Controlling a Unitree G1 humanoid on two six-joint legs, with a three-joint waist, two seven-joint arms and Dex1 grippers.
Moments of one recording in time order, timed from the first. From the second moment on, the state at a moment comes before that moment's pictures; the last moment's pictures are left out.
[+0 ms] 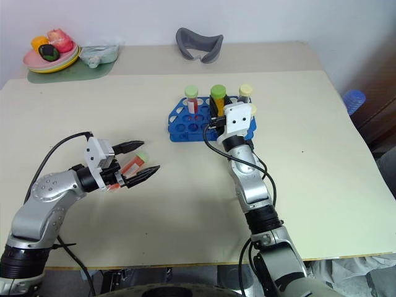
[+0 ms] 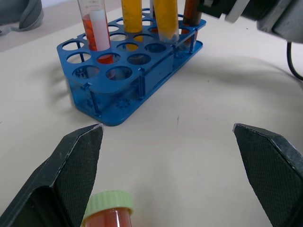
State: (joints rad) left arm -0.08 0.61 0.09 -0.34 -0.43 0.32 -0.84; right arm -0.46 -0.10 0.14 0.17 0.12 -0.20 0.04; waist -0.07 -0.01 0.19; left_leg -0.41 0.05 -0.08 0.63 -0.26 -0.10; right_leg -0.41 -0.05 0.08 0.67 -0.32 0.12
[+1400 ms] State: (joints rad) left arm -0.72 0.94 -0.13 -0.47 -0.58 1.56 -0.57; right arm -0.36 -0.70 0.11 -0.55 0.50 0.44 0.83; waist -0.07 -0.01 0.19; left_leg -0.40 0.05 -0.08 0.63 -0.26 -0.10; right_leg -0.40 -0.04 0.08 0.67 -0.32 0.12
